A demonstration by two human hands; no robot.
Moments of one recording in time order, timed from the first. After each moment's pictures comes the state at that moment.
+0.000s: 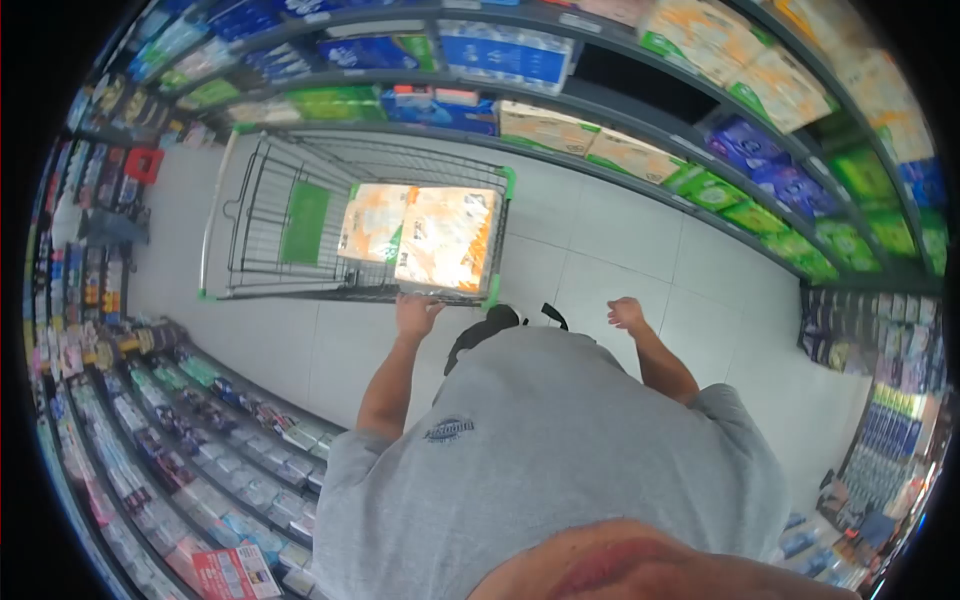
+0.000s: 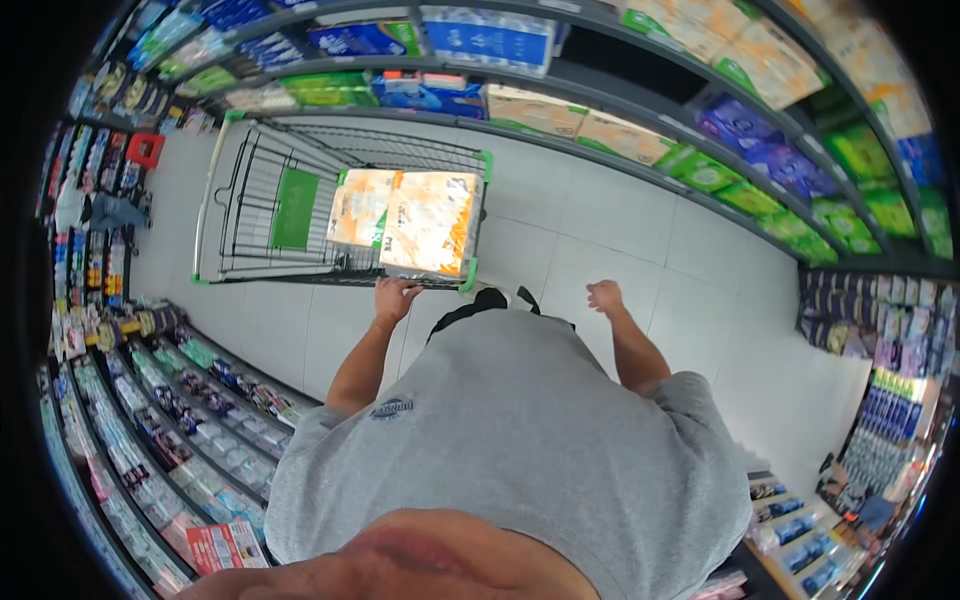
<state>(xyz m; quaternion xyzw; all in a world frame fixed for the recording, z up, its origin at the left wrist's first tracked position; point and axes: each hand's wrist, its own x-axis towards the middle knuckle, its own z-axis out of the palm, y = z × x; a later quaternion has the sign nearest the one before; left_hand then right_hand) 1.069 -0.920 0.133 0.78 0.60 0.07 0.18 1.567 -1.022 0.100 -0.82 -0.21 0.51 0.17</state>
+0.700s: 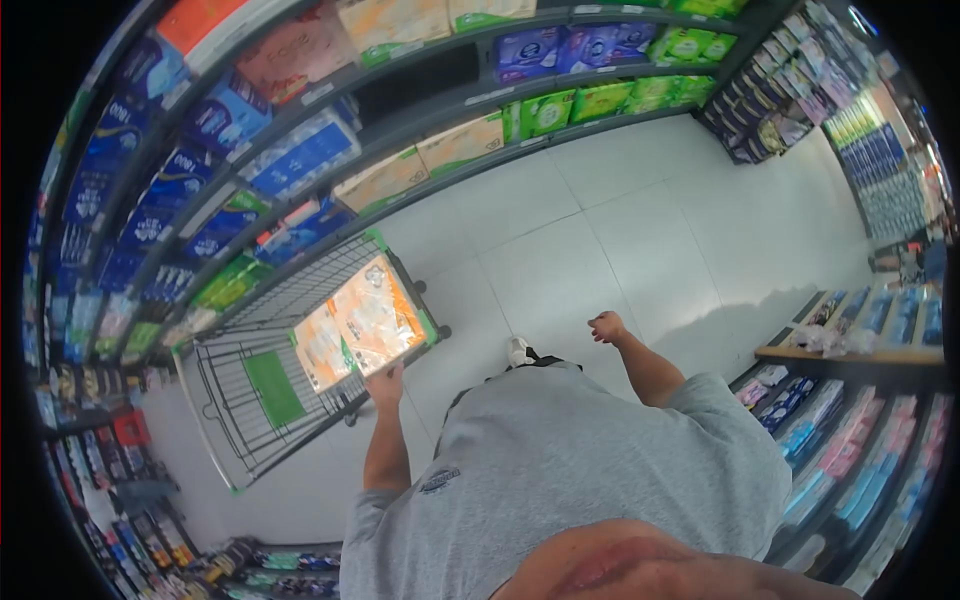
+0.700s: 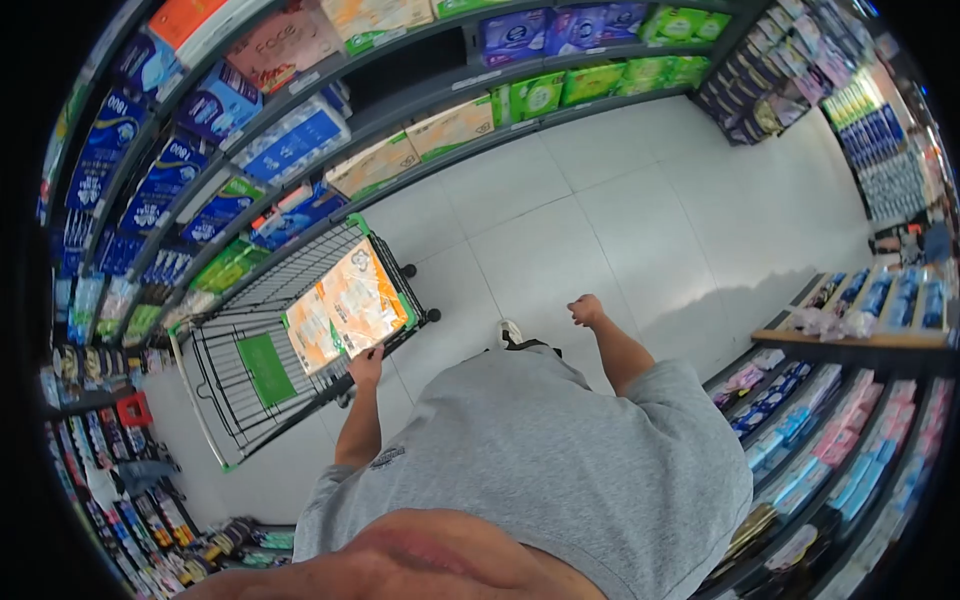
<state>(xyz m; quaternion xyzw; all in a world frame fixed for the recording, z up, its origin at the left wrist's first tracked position) 1.090 -0.946 0.132 0.79 0.57 0.06 0.21 1.535 -1.282 0.092 -0.85 -0.05 0.47 0.25</state>
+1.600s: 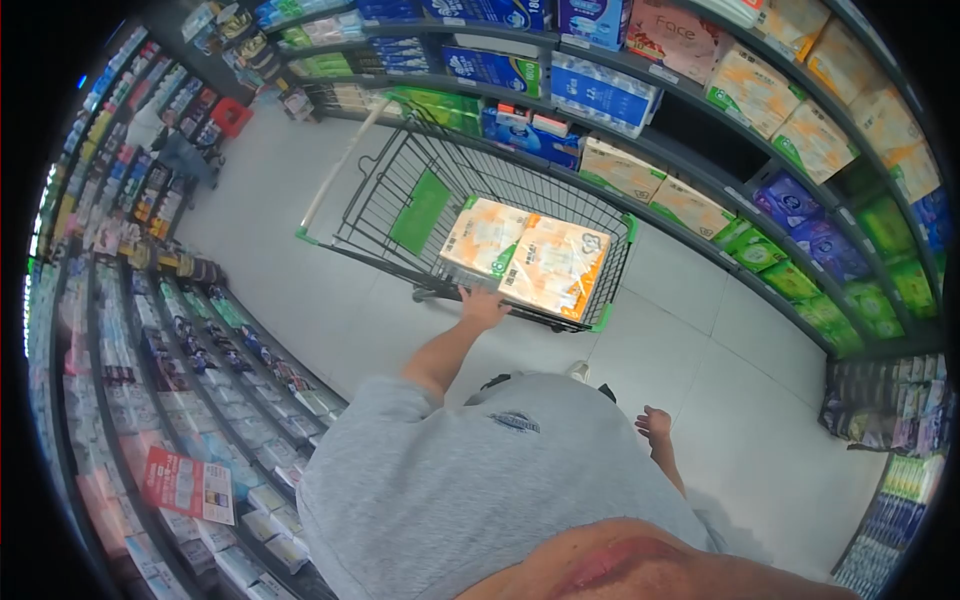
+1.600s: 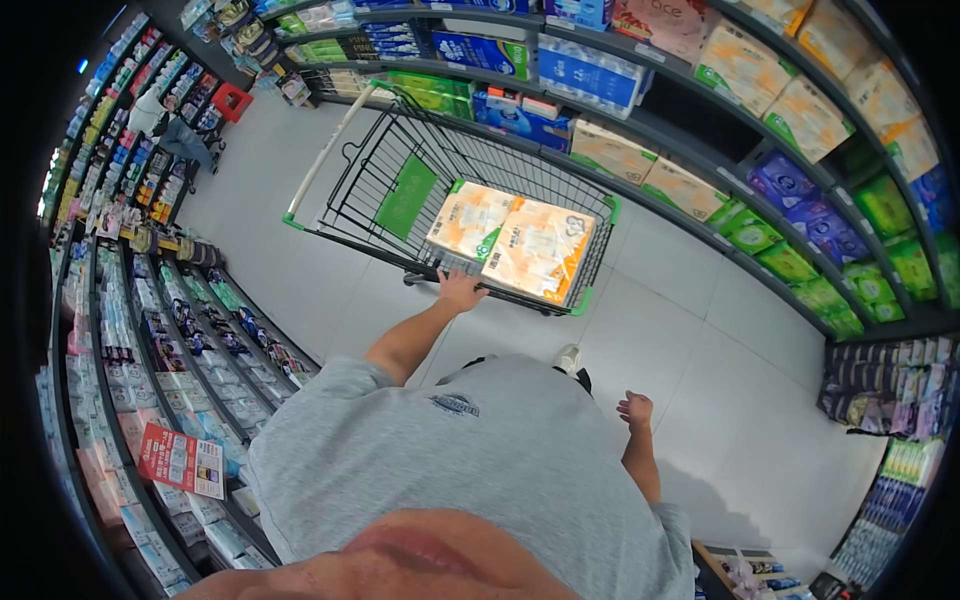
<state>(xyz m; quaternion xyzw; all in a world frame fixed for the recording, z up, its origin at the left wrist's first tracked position) 0.971 -0.952 0.154 0.76 0.62 -0.06 0.19 1.405 -1.227 0.111 -0.80 -0.09 0.50 0.31</state>
